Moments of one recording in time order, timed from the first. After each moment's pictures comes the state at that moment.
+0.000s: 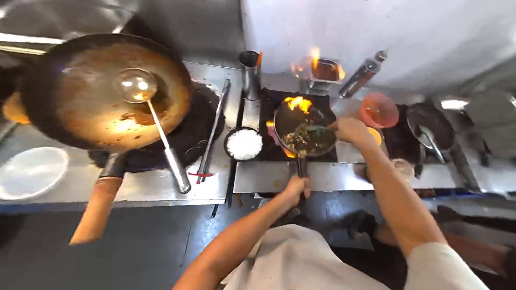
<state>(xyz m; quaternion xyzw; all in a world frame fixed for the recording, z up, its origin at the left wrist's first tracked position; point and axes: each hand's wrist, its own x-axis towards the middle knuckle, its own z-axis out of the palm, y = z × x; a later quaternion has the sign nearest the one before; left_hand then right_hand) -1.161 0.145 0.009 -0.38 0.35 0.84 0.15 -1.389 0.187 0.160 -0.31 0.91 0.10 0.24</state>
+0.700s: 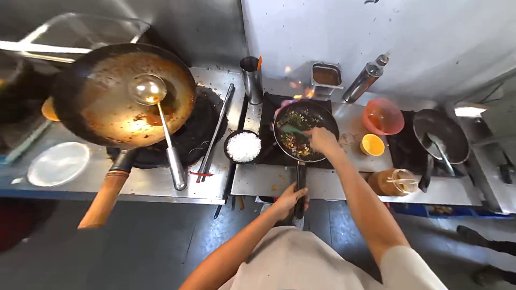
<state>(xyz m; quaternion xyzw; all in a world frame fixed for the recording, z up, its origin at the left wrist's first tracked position) -1.150 0.149 -0.005 -0.29 0.42 0.85 0.14 -1.366 0.163 0.118 -0.35 0.90 0.00 0.26</state>
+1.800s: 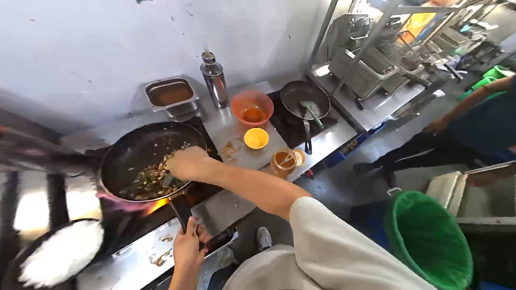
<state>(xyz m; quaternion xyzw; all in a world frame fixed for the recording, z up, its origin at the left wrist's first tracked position) -1.204 0.239 0.000 -0.45 0.51 0.73 -0.08 -1.411 0.252 0.158 -0.46 0.85 -0.08 0.26</state>
